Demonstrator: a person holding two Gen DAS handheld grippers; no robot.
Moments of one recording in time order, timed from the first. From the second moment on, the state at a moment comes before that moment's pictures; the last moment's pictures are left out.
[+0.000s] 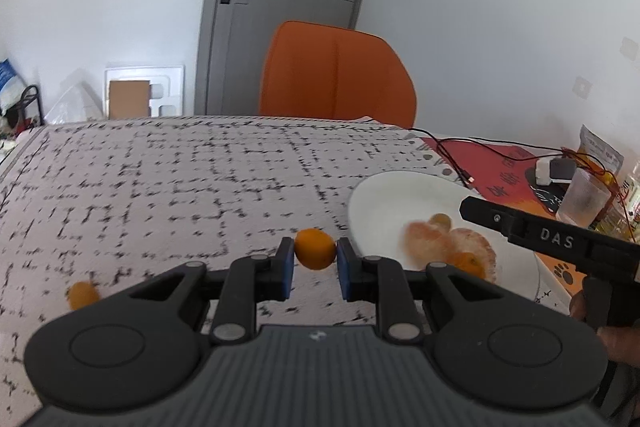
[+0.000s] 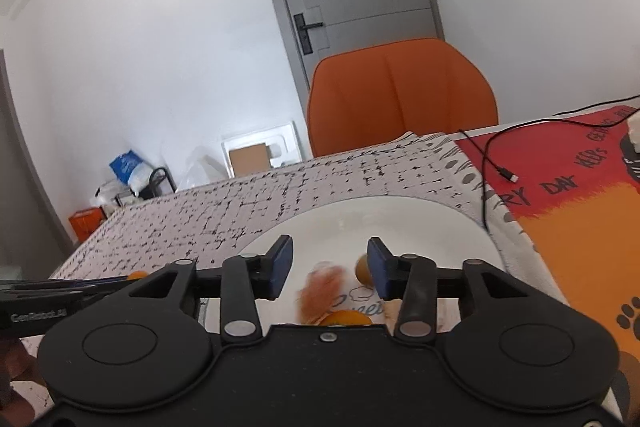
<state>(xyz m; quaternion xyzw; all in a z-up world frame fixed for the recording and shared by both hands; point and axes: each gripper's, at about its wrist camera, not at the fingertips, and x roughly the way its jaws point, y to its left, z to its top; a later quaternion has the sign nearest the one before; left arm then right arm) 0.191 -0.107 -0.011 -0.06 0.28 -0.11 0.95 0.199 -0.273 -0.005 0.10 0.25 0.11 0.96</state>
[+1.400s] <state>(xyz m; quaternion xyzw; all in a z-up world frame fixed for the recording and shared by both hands) 0.173 -0.113 0.011 -0.03 0.27 -0.09 0.96 0.157 -0.295 -0.002 0.13 0.24 0.08 0.96</state>
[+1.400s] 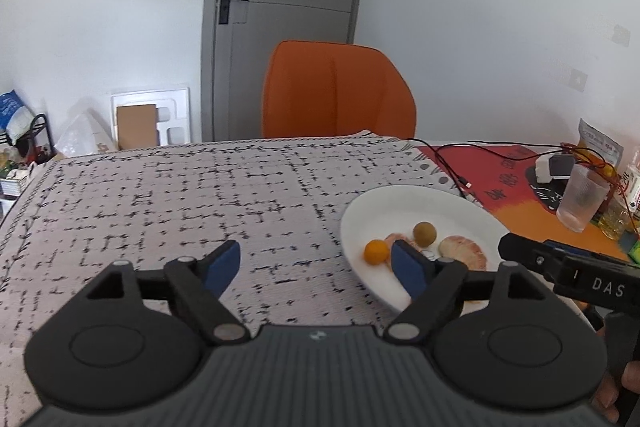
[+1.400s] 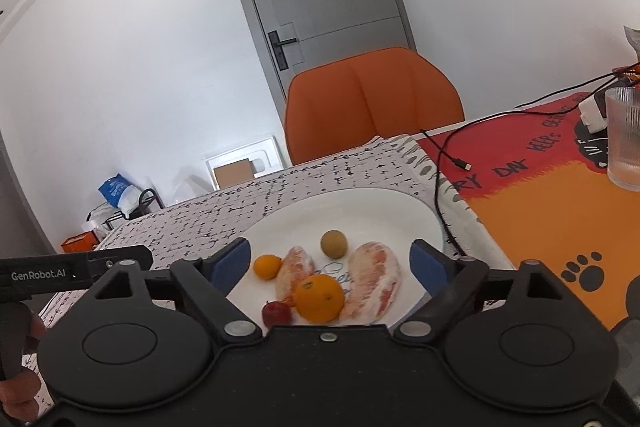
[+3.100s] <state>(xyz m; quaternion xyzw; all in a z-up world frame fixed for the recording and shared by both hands) 0.077 -0.004 -0.024 -0.10 0.28 0.00 0.95 0.117 -0.194 -0.002 0.07 0.29 0.21 0.93</state>
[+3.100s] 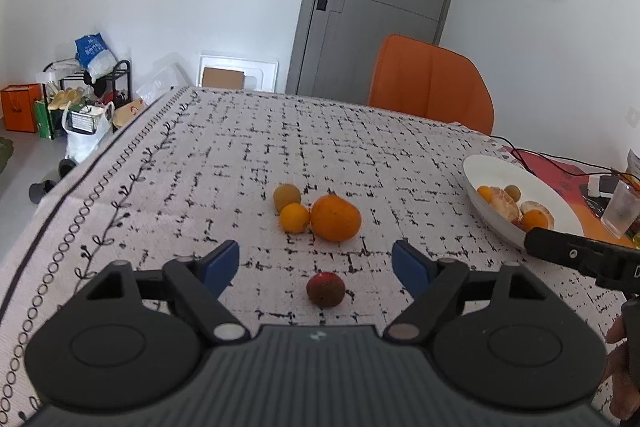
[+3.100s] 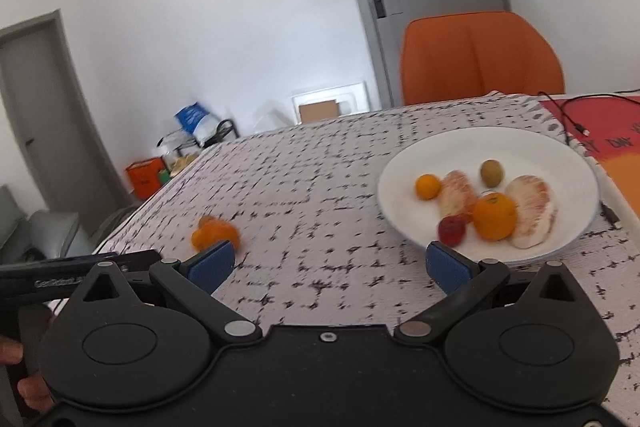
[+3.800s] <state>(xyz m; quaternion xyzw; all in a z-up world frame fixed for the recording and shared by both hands) 0.093 0.013 -0.054 -0.13 0.31 -0.01 0.94 0.132 -0.150 -0.016 0.02 0.31 0.24 0.92</state>
